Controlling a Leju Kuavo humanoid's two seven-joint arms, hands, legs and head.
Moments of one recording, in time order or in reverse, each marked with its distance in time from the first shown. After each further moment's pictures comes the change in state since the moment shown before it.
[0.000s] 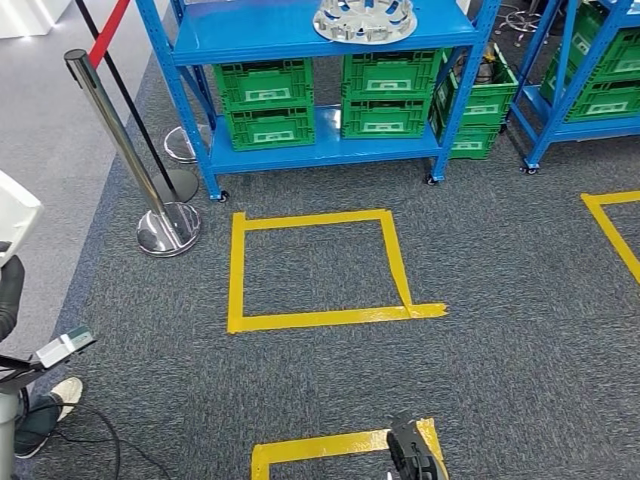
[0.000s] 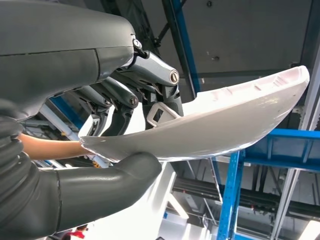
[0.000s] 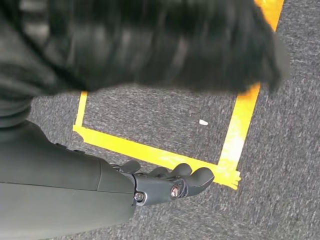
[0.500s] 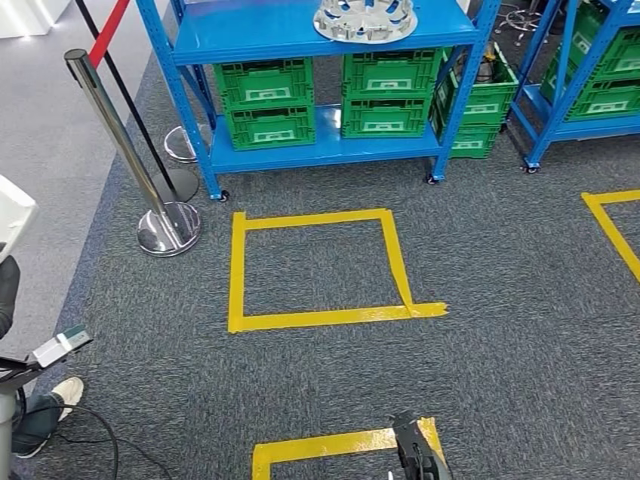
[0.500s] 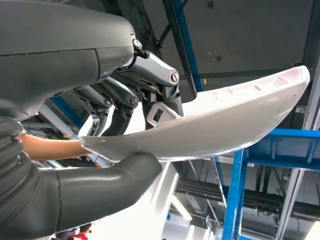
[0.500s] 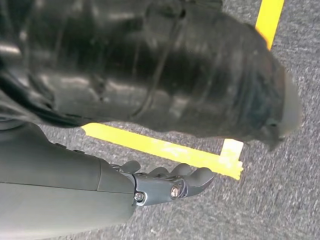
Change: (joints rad) left arm -0.001 0.002 0.014 0.000 -0.005 0.000 0.004; right arm 0.000 0.002 0.004 0.006 0.021 -0.044 0.007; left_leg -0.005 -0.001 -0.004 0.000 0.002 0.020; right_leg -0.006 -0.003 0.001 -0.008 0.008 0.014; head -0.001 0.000
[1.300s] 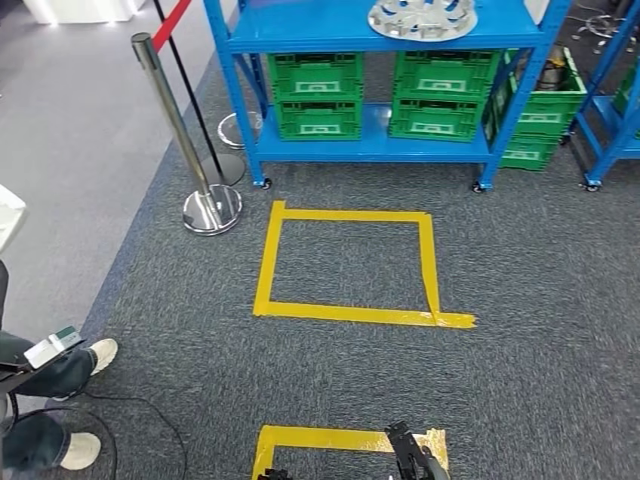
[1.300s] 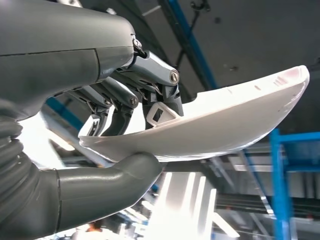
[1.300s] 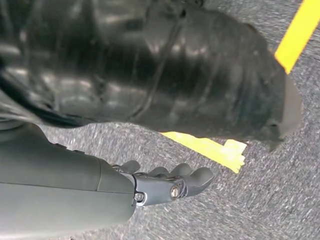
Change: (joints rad) left arm 0.010 0.005 0.034 -0.001 -0.017 0.000 0.007; right arm 0.031 -0.002 0.039 -0.001 0.058 -0.065 0.057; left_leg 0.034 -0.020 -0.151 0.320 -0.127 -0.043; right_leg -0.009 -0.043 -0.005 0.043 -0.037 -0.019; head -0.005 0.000
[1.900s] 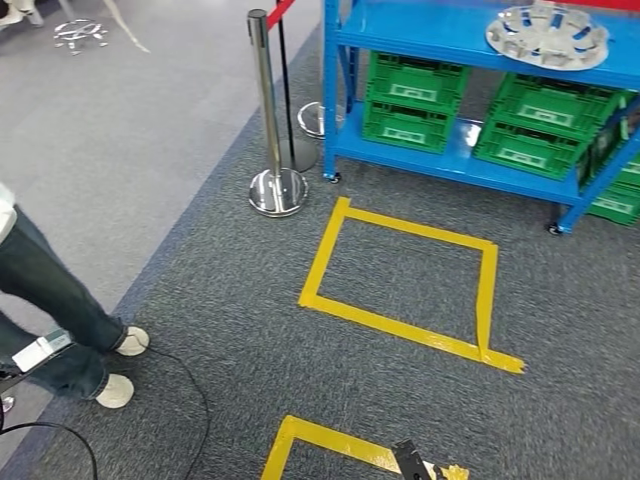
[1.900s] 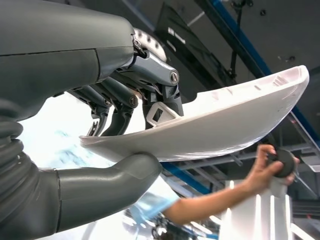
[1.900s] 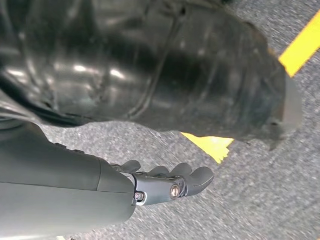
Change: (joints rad) left arm 0.025 0.019 0.032 -0.003 0.004 0.000 -0.001; right arm 0.061 -0.024 0.020 -0.018 -0.008 -0.079 0.023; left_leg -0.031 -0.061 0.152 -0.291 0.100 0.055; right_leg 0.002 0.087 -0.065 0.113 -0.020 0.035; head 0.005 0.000
